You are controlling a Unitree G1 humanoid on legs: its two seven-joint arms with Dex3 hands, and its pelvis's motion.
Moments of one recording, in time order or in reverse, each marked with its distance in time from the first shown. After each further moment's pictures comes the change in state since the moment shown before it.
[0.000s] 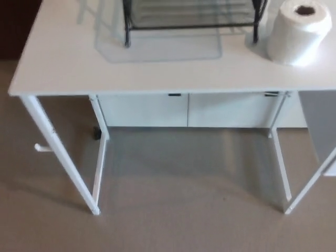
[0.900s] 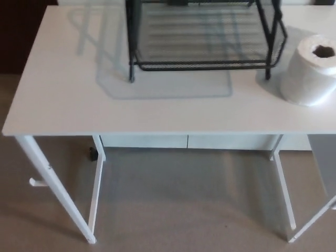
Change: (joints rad) left_arm 0.001 0.007 -0.001 0.013 0.000 0.000 -0.001; right_arm 0.010 0.007 -0.002 0.000 0.000 -0.001 -0.001
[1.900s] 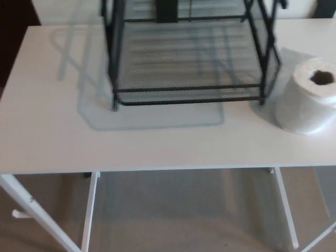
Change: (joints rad) left_arm 0.022 0.005 0.004 -0.048 -0.001 0.001 -0.006; right_arm 0.001 0.015 0.002 0.002 0.000 -0.001 -0.002
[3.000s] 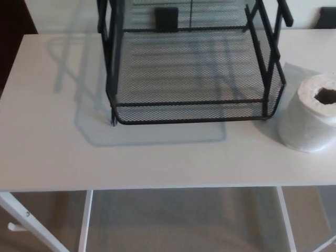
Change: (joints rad) left_arm -0.014 -0.005 -0.024 0.047 0.009 0.003 0.011; right_arm -0.008 -0.010 0.003 -0.002 0.000 -0.001 0.000
